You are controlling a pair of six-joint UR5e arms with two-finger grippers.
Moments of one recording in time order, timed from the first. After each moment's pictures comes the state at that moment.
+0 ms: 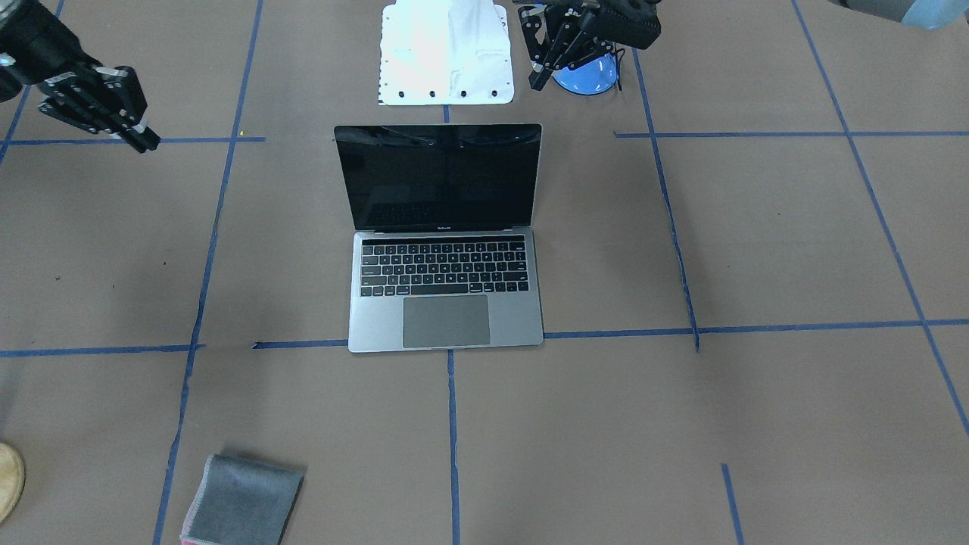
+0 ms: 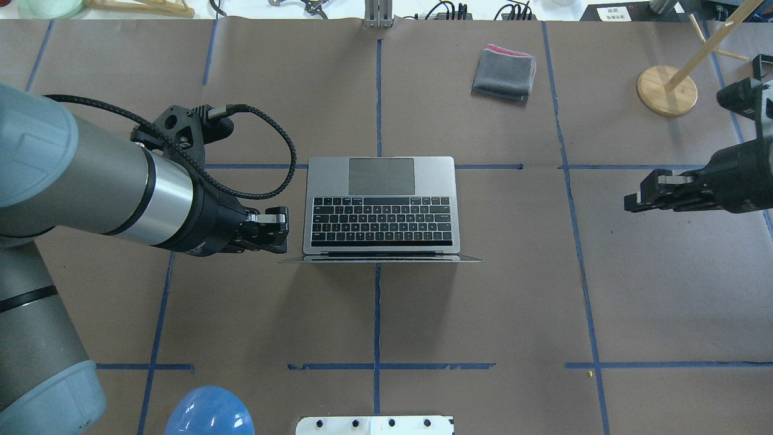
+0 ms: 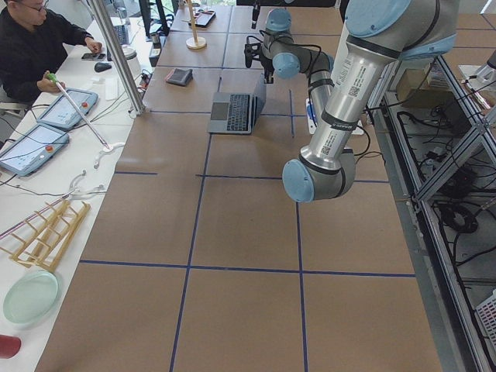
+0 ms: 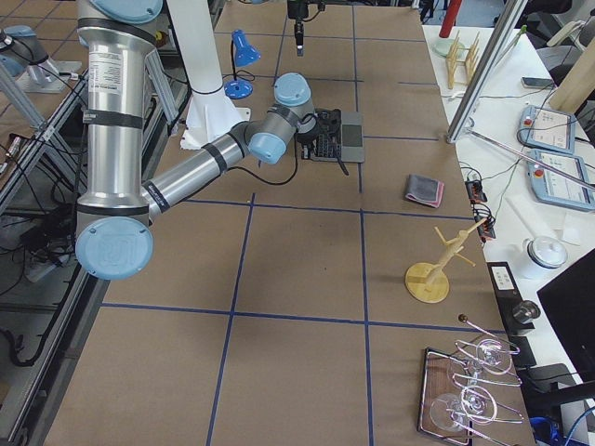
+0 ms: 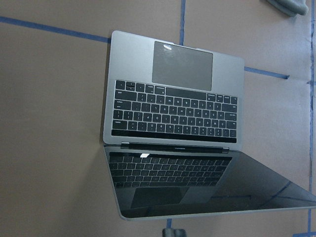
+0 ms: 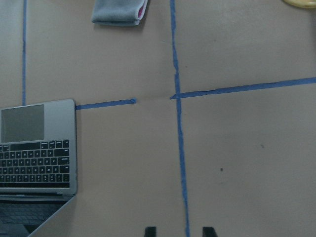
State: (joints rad) left arm -0.58 -2.06 -2.26 -1.51 -2.00 -1.39; right arm 0.90 -1.64 2.21 -1.07 2.23 1.20
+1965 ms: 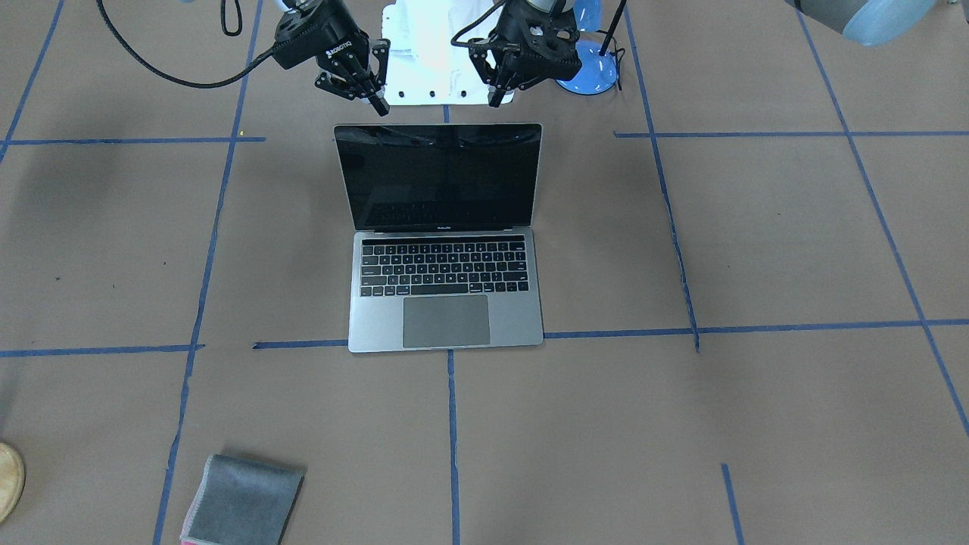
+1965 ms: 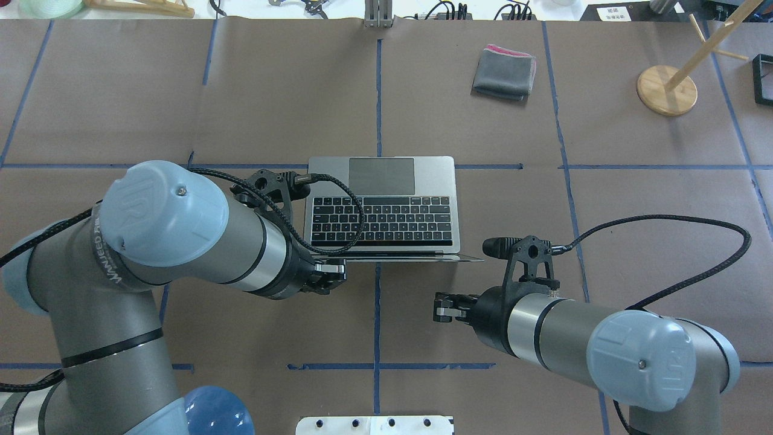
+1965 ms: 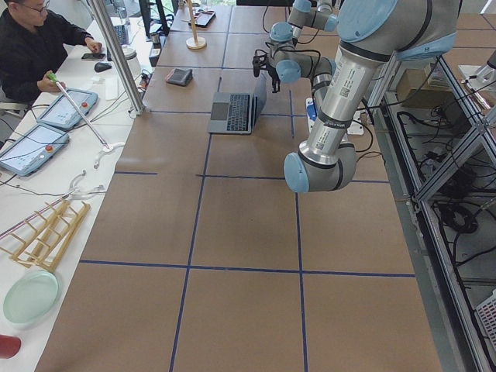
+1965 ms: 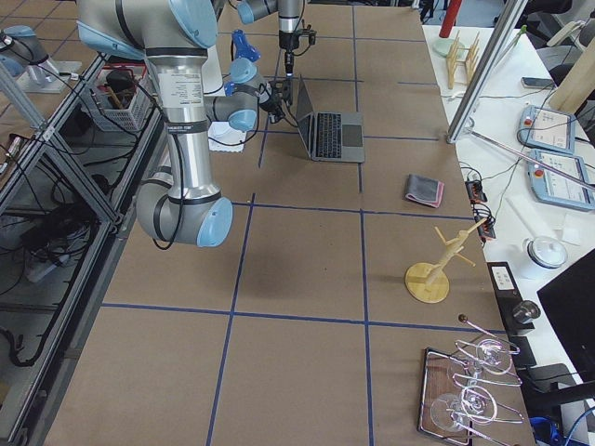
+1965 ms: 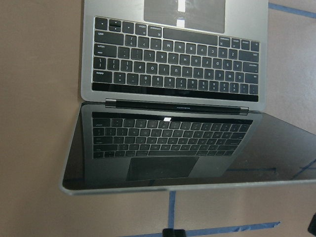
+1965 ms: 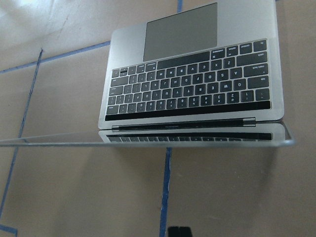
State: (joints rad) left arm -0.43 -2.13 -2.10 -1.51 -1.92 -1.40; right arm 0.22 -1.37 2.18 -1.13 1.45 1.42
